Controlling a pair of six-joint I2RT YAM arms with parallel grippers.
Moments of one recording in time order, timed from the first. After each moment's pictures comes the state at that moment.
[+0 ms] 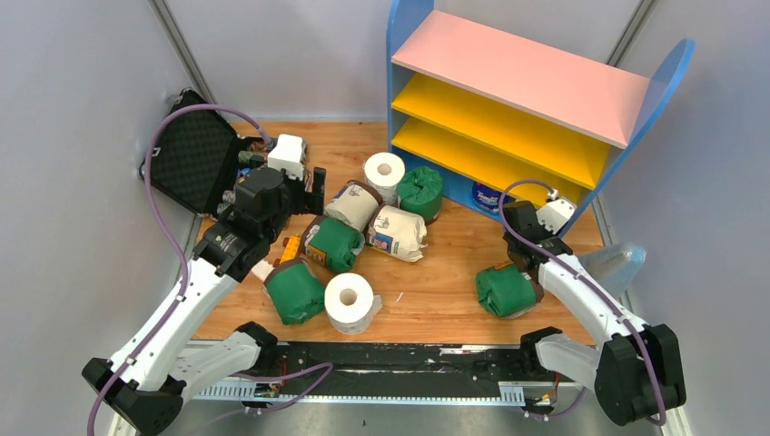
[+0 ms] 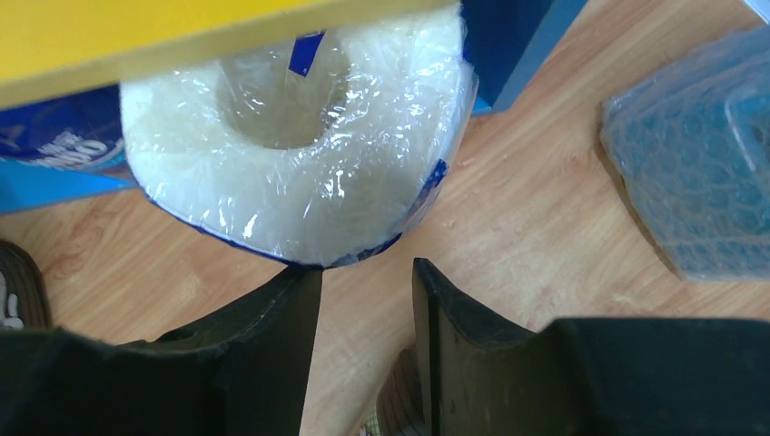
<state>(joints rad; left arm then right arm) -0.54 0.94 1.07 -0.47 -0.37 -0.05 0.30 1.08 0.63 -0.45 0.67 0.82</state>
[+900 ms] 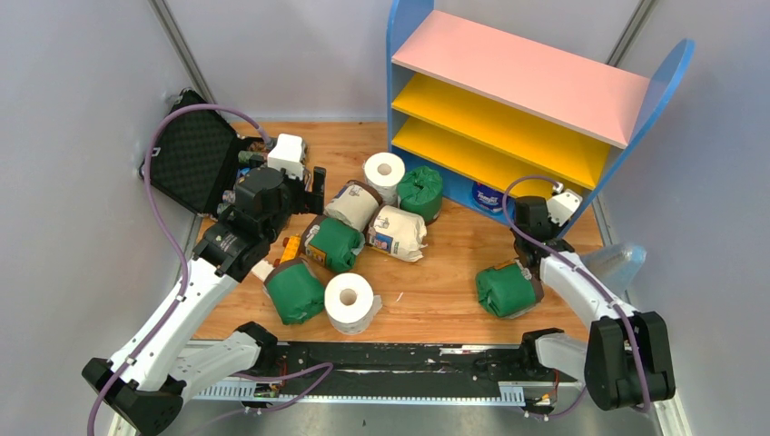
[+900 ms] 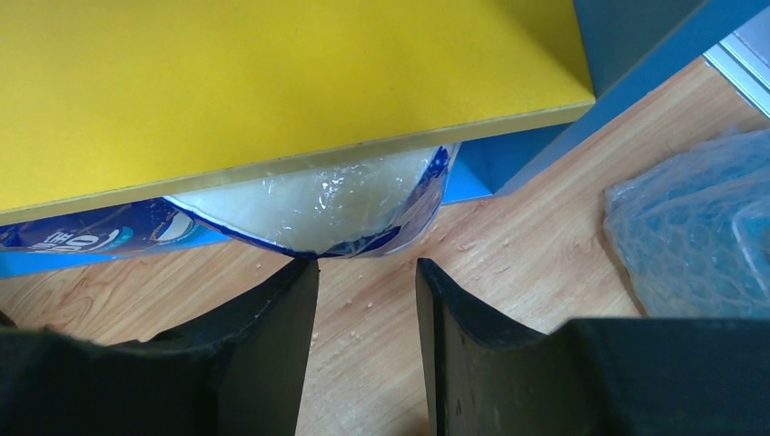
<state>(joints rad) -0.54 0.94 1.07 -0.46 -0.37 -0.05 0.17 1.16 0.58 -0.15 0.63 0.63</state>
